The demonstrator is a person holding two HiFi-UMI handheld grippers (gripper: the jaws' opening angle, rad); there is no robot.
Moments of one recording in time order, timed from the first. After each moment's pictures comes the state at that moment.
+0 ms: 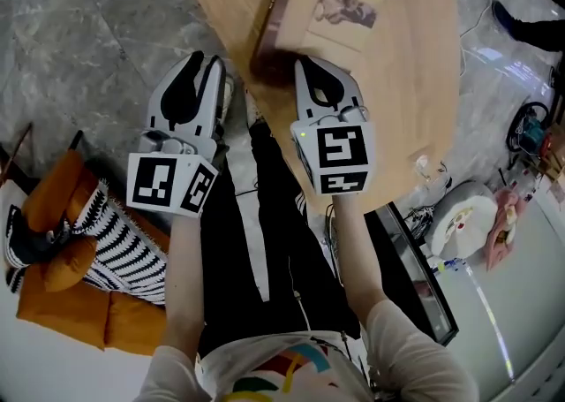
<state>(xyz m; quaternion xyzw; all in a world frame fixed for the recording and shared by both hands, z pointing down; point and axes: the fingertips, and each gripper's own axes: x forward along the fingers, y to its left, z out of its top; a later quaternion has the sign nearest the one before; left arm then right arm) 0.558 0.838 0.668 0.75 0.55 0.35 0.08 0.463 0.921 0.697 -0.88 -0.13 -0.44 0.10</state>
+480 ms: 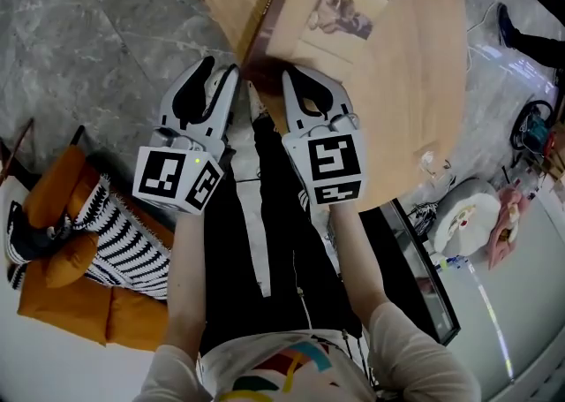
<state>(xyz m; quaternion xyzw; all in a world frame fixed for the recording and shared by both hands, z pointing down) 0.527 0.826 0.686 0.71 0.57 0.40 0.08 0.458 0.881 0.698 -0.88 -0.10 -0.44 0.13</state>
